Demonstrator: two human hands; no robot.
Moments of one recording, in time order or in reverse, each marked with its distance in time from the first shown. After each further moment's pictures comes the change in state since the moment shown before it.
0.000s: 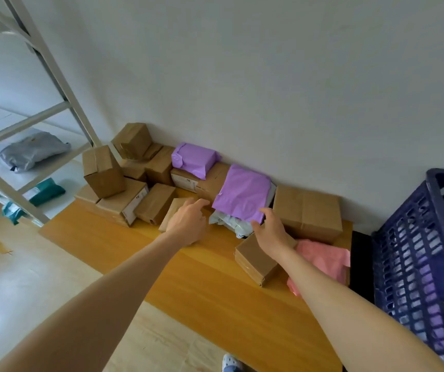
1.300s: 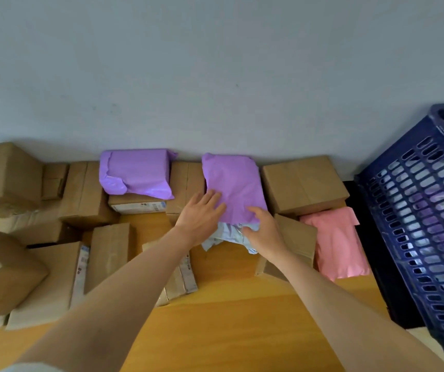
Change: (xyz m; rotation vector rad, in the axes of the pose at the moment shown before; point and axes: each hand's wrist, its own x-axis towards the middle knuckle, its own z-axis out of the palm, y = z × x) left_hand 0.218 -0.048 0.082 0.639 -0.184 1.042; right_hand 0.097 0.001 0.094 0.149 0.306 0.395
